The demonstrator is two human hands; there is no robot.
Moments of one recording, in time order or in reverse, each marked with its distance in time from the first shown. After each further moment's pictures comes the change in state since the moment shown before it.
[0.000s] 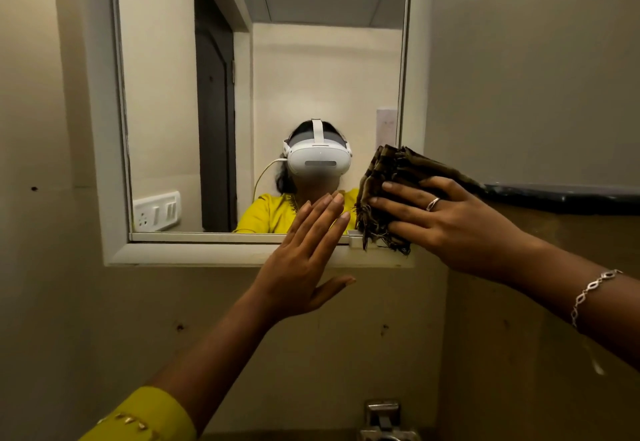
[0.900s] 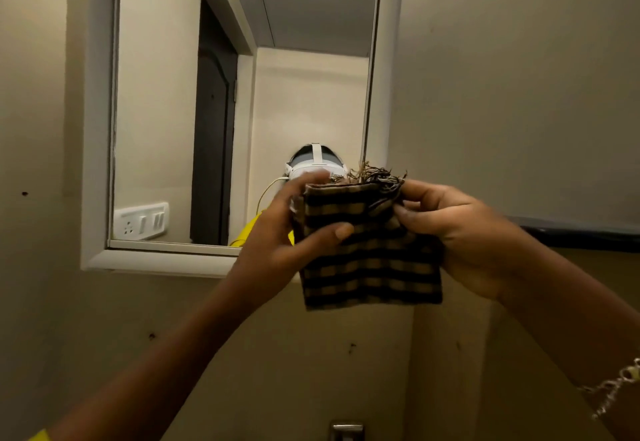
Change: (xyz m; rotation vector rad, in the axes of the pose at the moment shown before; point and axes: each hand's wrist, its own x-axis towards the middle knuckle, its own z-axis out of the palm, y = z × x) left_hand 0.072 0.062 -0.098 -1.119 0.082 -0.537; right_hand 0.000 0.011 -0.101 2.077 0.015 0.883
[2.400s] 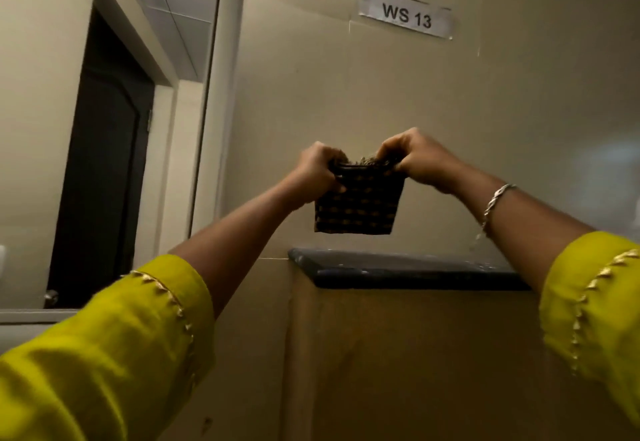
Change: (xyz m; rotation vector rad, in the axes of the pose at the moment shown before) left_hand 0.230 -0.017 0.171 0.355 -0.089 -0.109; right_hand 0.044 -0.052 -0.244 -0.977 0.427 -0.131
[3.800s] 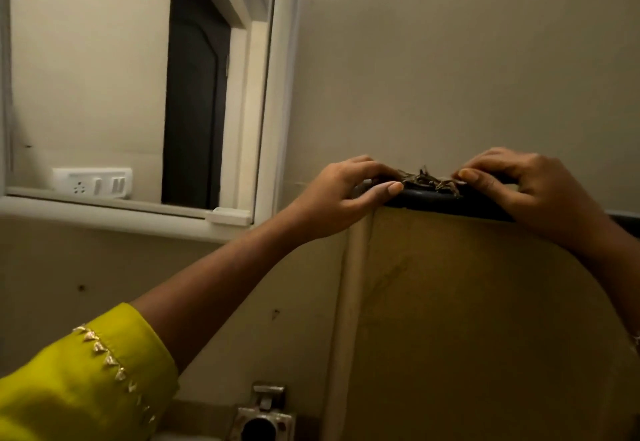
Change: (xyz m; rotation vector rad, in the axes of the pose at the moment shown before) left_hand -0.139 -0.026 0.016 0.104 -0.074 0.215; right_hand -0.118 0.042 0.039 -0.047 0.017 -0.425
